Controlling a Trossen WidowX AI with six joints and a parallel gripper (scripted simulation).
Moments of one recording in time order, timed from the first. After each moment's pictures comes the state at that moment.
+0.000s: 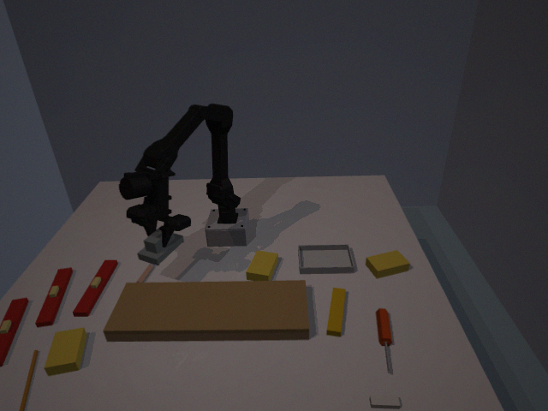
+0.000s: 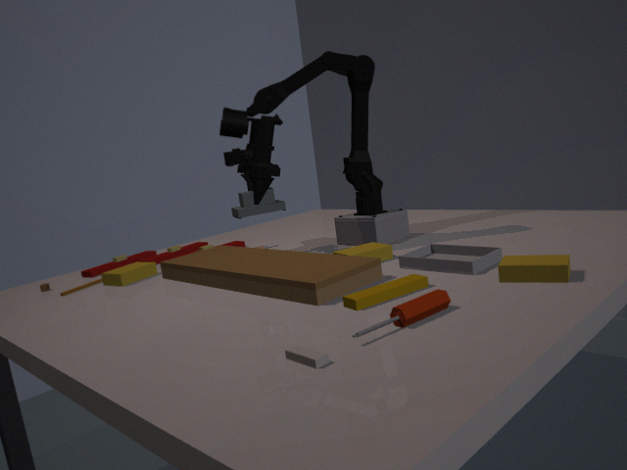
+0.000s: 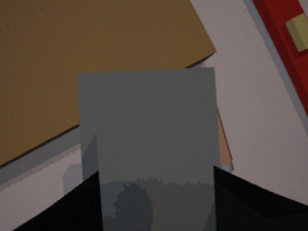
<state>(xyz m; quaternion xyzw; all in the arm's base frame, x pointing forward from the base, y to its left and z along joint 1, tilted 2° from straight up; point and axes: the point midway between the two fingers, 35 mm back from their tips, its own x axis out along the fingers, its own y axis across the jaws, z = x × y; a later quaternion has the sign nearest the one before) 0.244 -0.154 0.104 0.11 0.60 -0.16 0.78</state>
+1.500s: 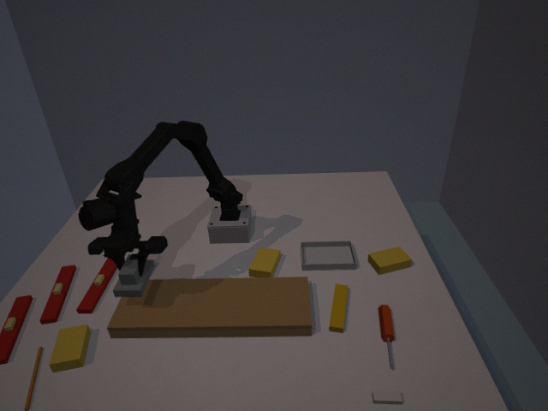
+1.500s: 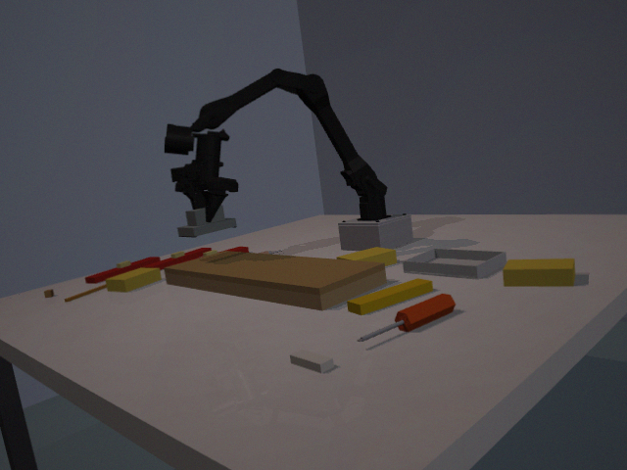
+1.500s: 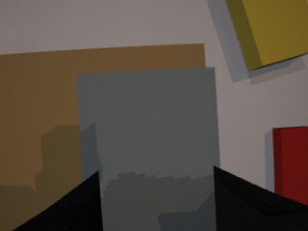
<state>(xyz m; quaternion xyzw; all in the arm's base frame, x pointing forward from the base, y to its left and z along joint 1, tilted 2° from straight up) 0.380 -0.193 0.100 -0.02 0.60 0.01 0.80</state>
